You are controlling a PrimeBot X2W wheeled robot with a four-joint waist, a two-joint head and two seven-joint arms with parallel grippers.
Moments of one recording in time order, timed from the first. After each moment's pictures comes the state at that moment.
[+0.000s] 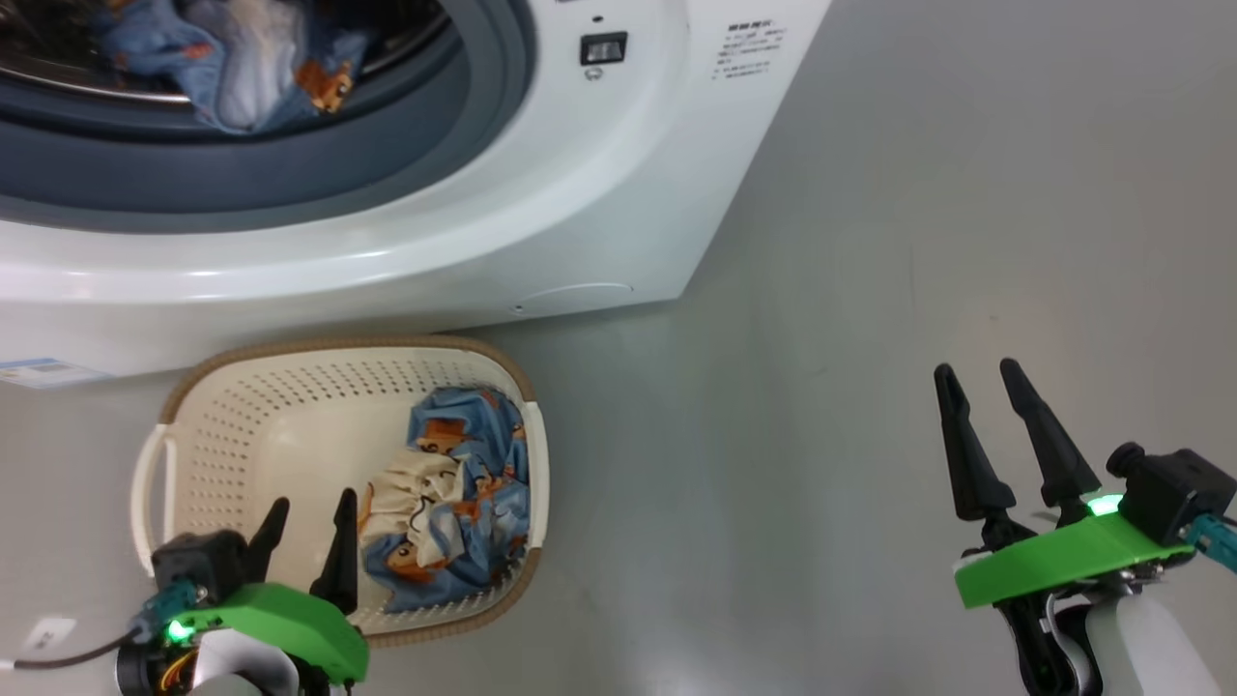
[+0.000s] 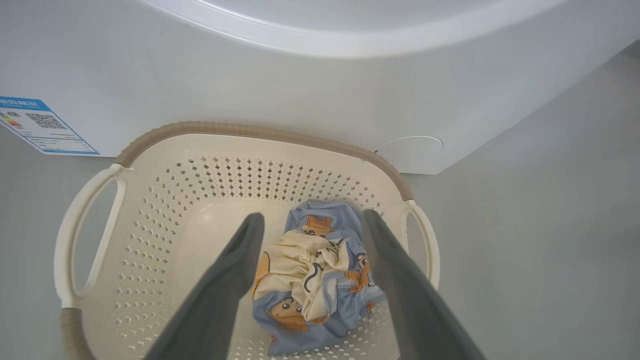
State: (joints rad) left arm -0.30 0.14 -0.20 0.62 -0.47 -0.14 -0.26; right arm -0.20 -0.15 0.05 0.17 0.45 0.13 -0.25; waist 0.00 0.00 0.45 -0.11
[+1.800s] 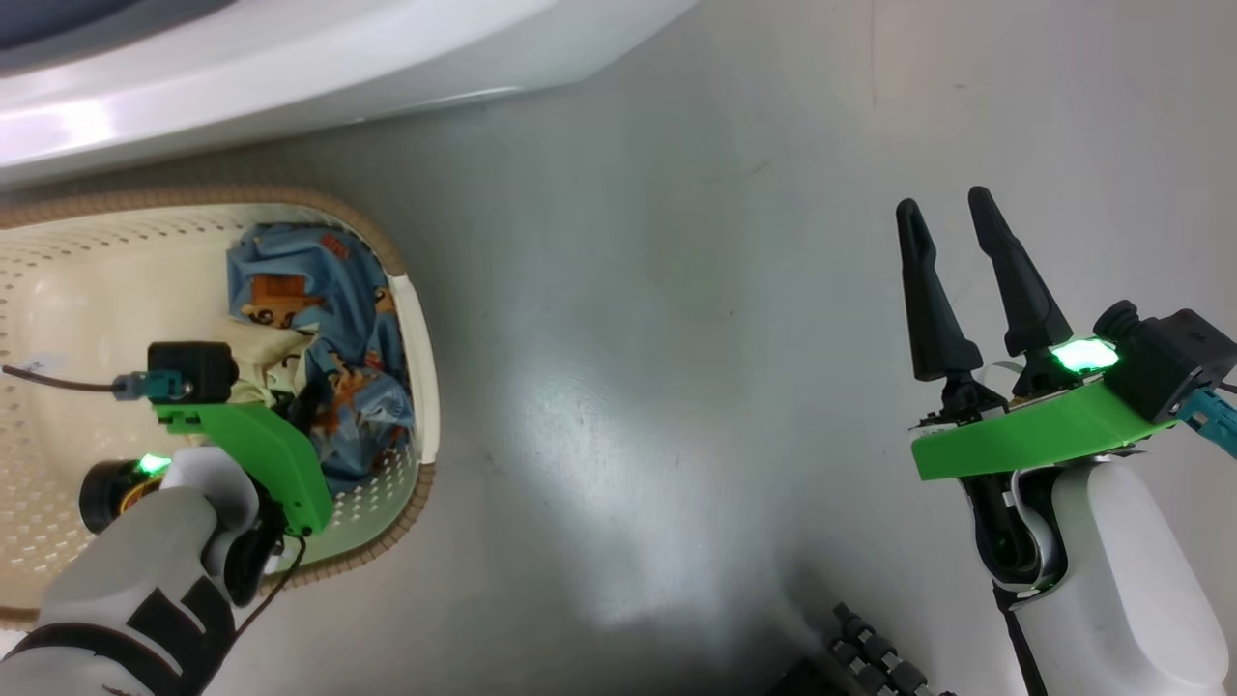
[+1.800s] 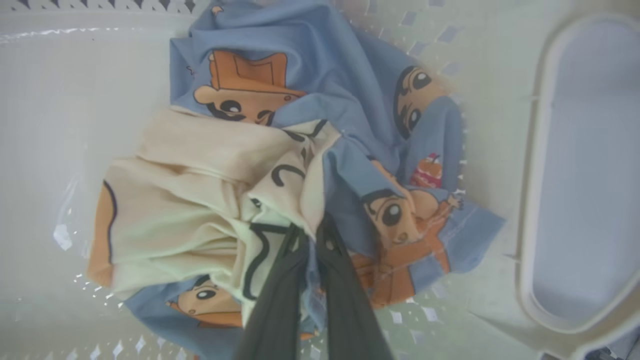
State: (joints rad) left arm -0.87 0.33 -1.09 0.98 -1.20 -0.14 -0.13; right arm -0.42 -0.10 0.10 0.12 0.44 0.13 -0.25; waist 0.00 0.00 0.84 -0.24
